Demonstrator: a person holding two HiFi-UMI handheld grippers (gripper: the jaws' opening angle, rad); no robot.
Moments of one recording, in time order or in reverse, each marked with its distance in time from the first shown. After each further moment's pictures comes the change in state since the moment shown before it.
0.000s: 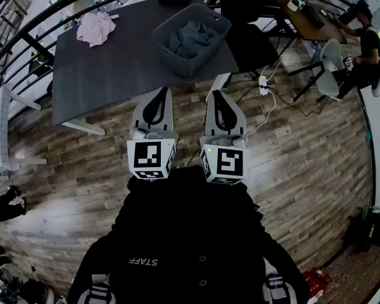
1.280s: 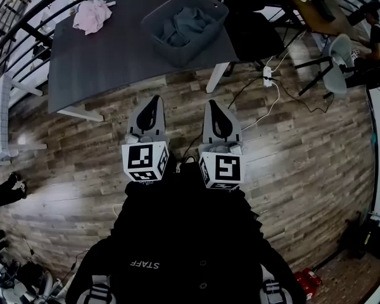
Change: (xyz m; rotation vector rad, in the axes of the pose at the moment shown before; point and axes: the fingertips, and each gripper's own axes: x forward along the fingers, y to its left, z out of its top) left arm 0.006 -0.035 -0.080 -0.062 0.163 0.096; right arm -0.025 -0.049 -0.072 0.080 0.111 0.079
